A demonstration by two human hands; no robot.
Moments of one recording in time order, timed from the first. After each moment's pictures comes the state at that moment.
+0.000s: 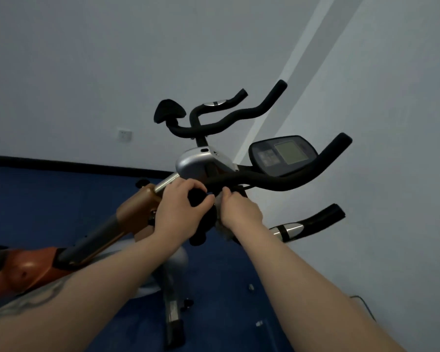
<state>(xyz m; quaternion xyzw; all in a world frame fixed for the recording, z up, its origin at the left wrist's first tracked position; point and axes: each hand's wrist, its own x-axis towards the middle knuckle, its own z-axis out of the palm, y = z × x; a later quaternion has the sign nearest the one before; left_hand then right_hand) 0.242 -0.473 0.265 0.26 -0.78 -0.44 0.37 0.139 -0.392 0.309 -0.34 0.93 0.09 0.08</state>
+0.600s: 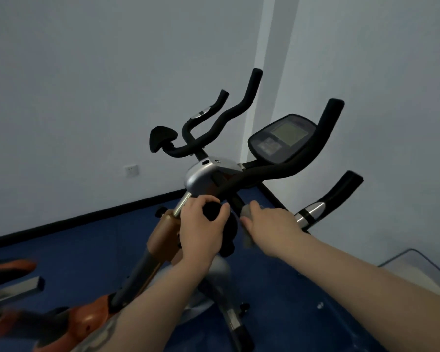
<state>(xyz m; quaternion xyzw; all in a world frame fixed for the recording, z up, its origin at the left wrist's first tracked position) 0.242 -0.474 0.266 0.26 -0.78 -0.45 0.35 0.157 -0.354 0.296 -0.35 0.93 0.04 0.02</state>
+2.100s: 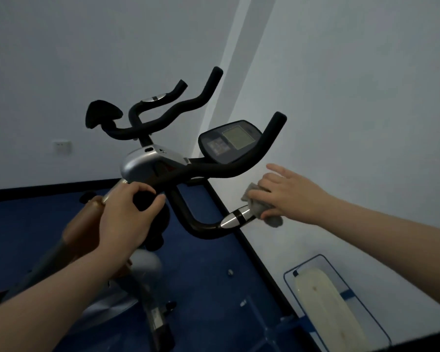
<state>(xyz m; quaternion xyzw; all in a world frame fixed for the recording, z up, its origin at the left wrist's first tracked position) 0.240 -0.480 0.261 0.24 -0.79 -0.42 0.37 0.051 -0.222 0.390 -0.64 0.69 0.29 -0.19</state>
